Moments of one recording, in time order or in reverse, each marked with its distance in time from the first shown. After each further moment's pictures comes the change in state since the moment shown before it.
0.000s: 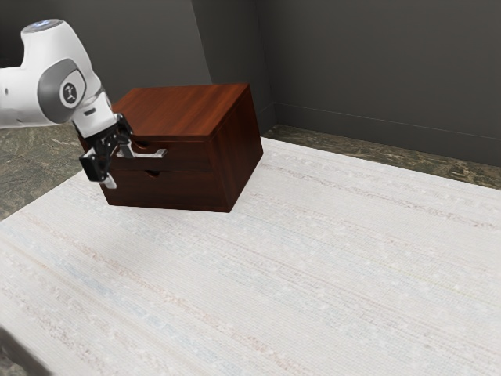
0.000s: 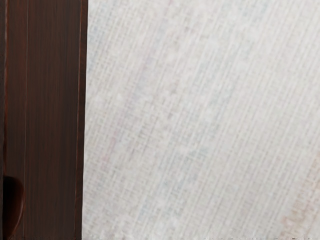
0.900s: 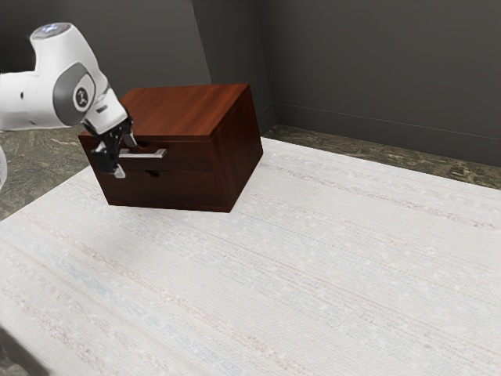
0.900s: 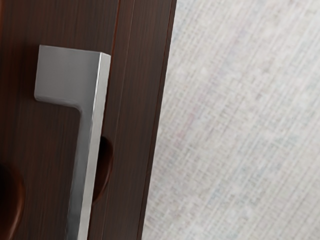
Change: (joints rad) arm 0.002 0.113 0.027 0.106 -0.001 0.106 -0.101
